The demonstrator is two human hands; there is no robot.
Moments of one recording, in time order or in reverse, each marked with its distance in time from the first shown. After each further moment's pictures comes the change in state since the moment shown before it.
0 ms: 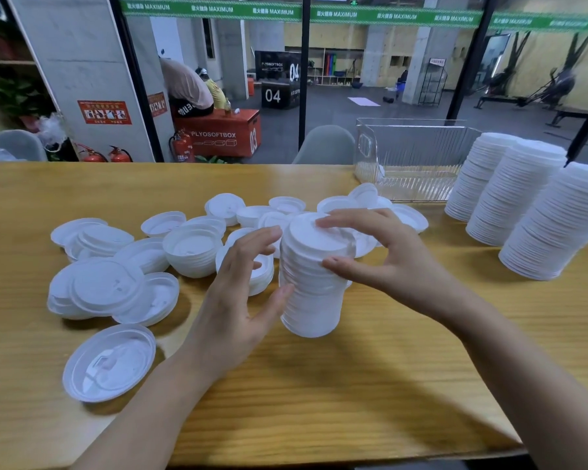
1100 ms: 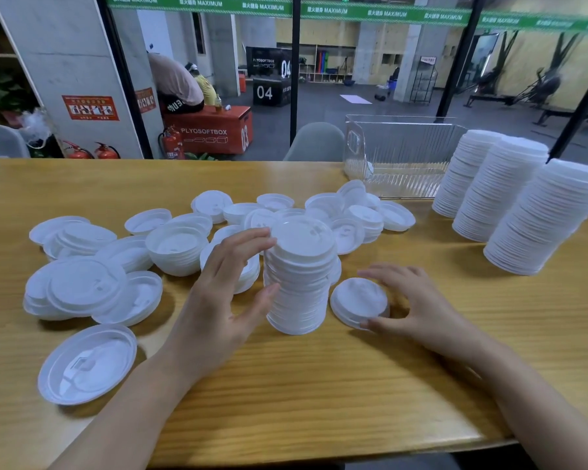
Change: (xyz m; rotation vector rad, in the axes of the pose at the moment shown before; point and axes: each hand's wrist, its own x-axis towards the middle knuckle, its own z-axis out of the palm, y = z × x) left_hand 0.002 -0.001 0.001 0.007 -0.019 0.061; right_hand -0.065 0.080 -0.005 -0.213 -0.135 0.271
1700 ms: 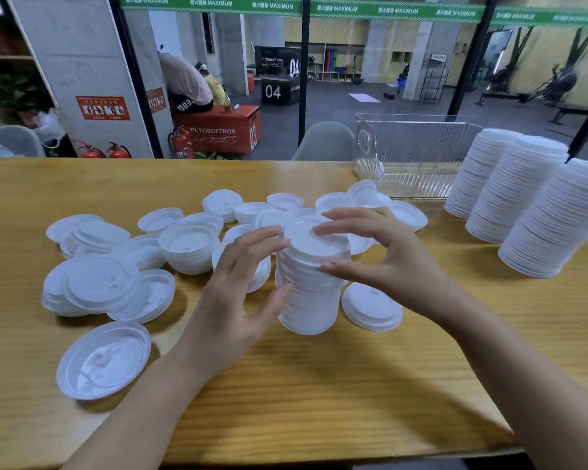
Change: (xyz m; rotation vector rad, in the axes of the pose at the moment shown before) left_hand -0.001 0.000 -0.001 0.004 0.000 -0.008; right_hand 0.042 -0.085 -0.016 0.269 0.133 -0.299
